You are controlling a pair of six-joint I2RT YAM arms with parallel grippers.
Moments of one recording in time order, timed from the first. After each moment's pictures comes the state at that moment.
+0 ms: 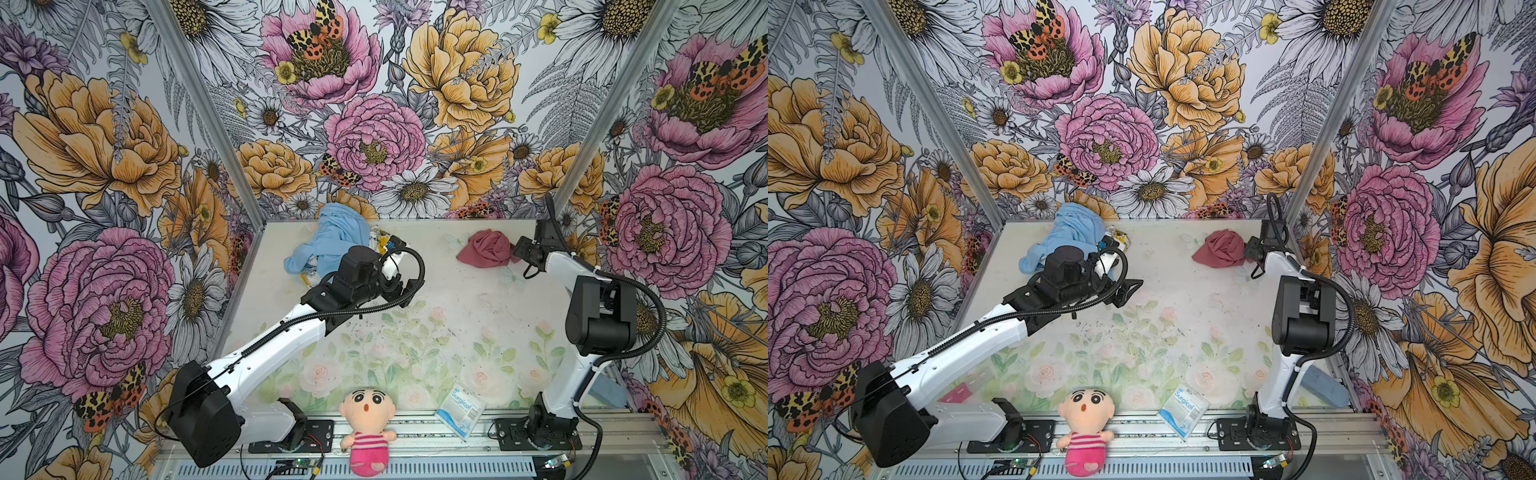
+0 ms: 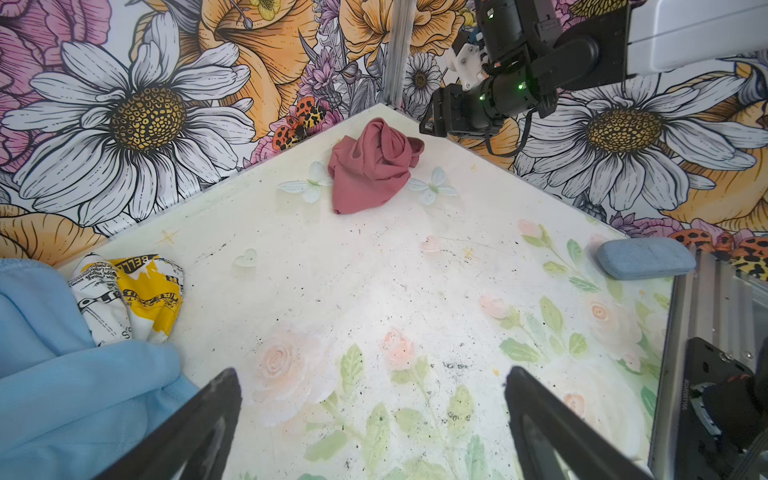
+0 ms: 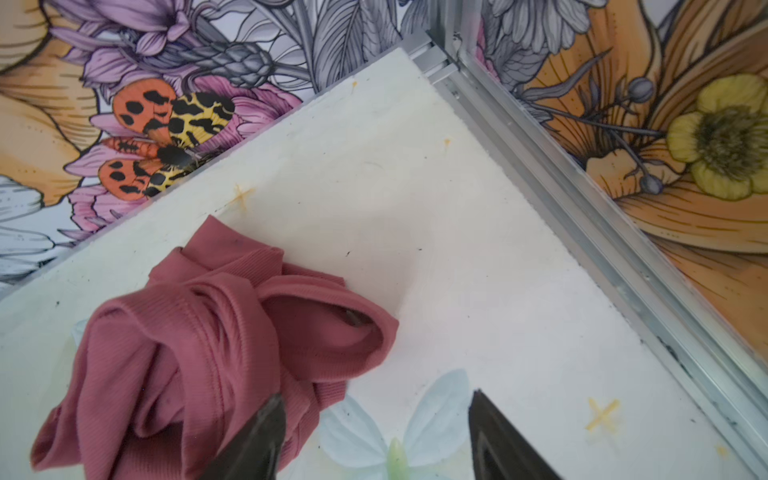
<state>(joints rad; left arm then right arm) -0.68 1.29 1.06 -0.18 0.16 -0.01 -0.19 1.91 1.34 -0.23 0.06 0.36</state>
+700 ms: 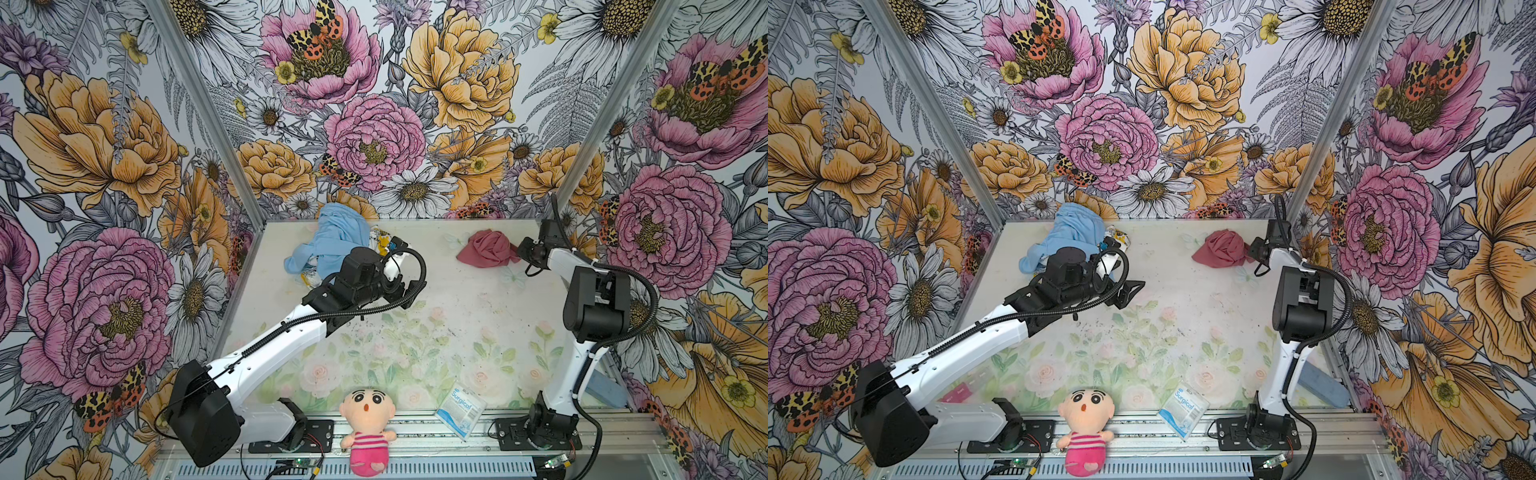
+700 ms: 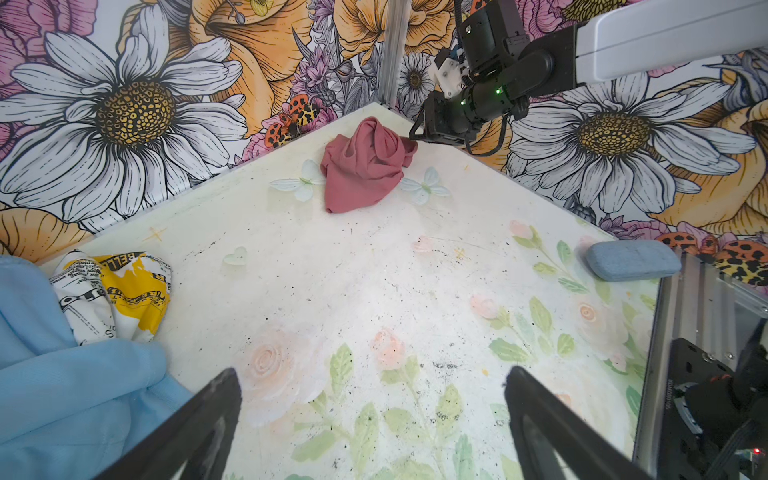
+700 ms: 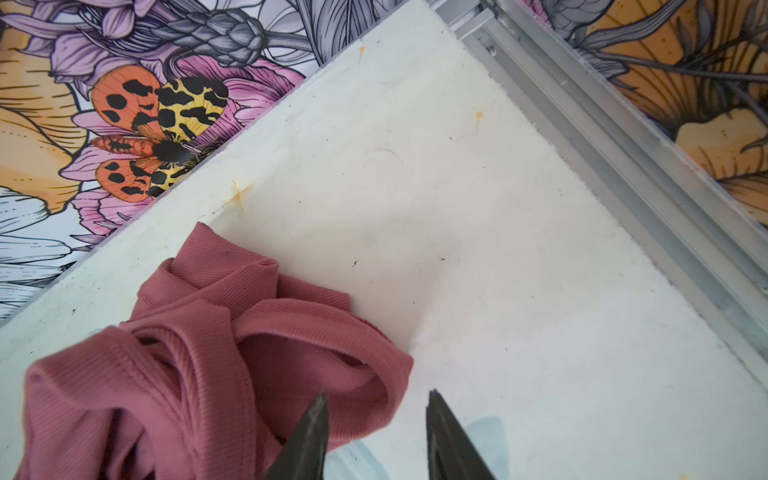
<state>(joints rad) -0.70 1.29 1.06 -0.18 0.16 -0.04 -0.22 2.04 1.45 -0.24 -0.09 0.39</state>
